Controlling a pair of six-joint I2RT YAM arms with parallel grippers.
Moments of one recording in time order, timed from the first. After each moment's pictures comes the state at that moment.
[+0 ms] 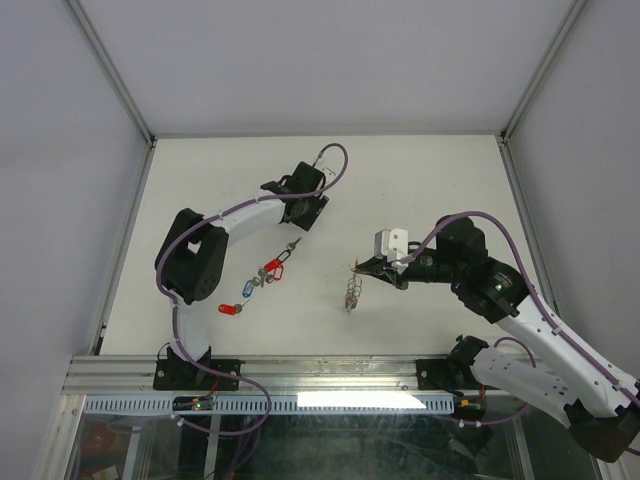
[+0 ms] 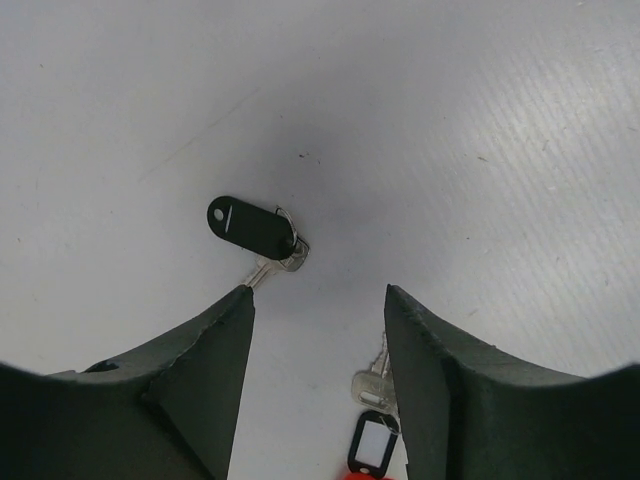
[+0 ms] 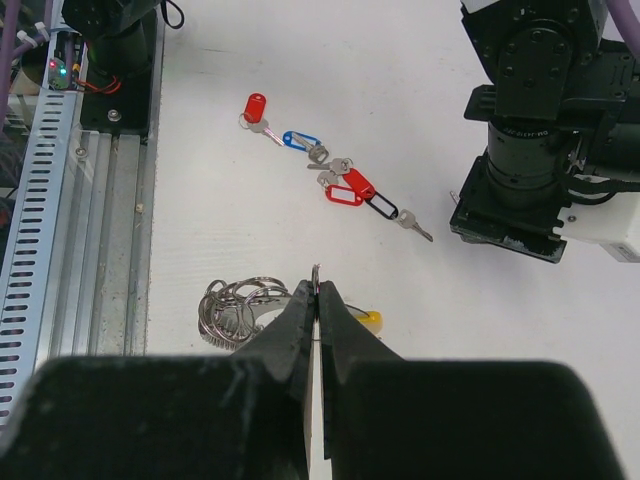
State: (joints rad) left arm -0.61 1.95 1.43 -0.43 -0.24 0.07; right arm 0.74 0.79 0.88 -0.45 -0.63 -0.49
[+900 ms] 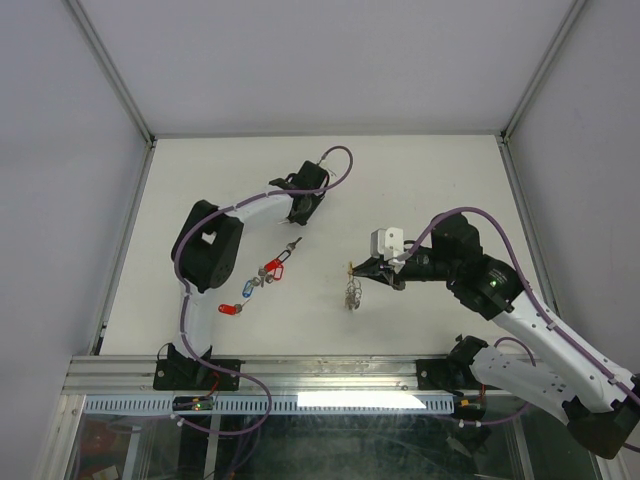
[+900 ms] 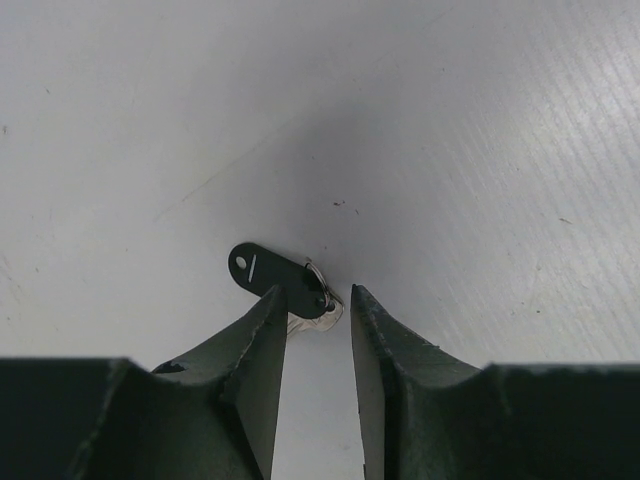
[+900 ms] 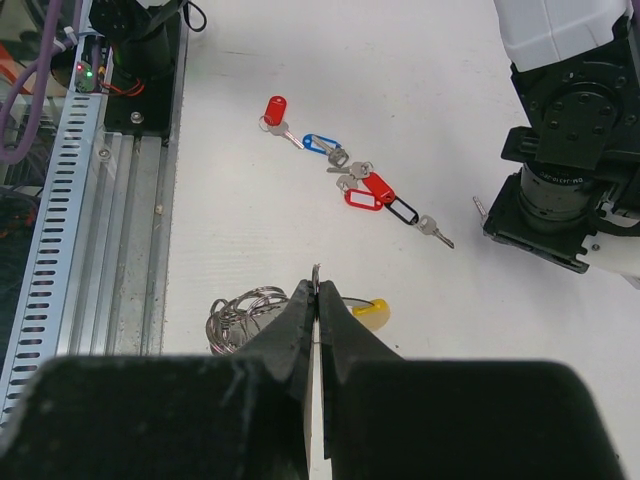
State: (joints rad) left arm -0.59 2.10 1.54 -0.45 -0.30 0.13; right arm 0.74 0.82 0.88 -0.45 -0.68 -0.48
